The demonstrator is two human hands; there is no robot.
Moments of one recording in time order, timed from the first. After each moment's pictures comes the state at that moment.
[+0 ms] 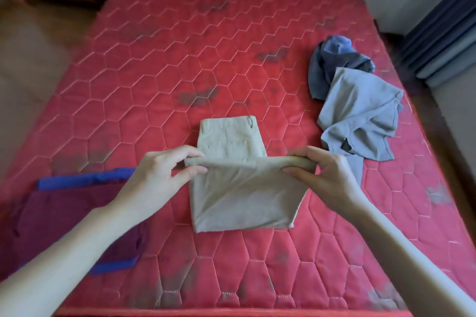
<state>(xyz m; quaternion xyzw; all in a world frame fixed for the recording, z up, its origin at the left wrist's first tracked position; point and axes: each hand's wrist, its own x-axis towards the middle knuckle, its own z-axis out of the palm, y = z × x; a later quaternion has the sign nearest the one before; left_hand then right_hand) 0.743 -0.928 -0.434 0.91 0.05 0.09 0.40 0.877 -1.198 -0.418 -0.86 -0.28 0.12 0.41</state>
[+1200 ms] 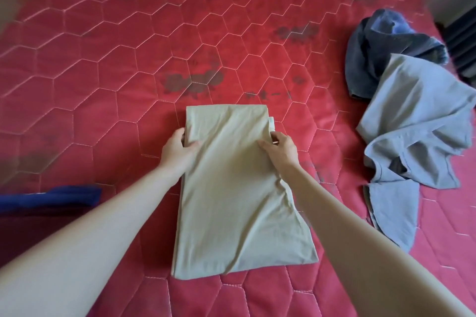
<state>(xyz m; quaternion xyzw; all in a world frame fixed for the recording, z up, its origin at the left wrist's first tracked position) 0.928 -0.873 -0.713 0.73 0.40 0.01 0.56 1.056 -1.075 -0.708 -0.89 -0.01 0.21 0.39</state>
